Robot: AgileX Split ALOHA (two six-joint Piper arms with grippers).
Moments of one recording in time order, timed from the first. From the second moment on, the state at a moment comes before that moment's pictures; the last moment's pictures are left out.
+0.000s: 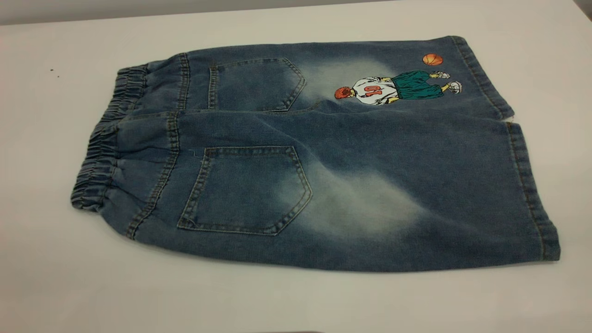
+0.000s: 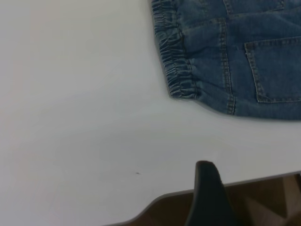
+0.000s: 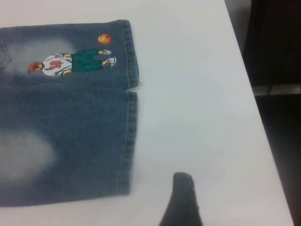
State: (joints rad) left arm -0.03 -0.02 -0.49 -0.11 1.13 0.13; right arm -0.03 -0.01 -0.48 0.01 1.14 0.11
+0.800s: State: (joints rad) left arm -0.03 -0.02 -0.49 -0.11 1.13 0.13; right arm -0.03 -0.01 -0.48 0.01 1.14 0.11
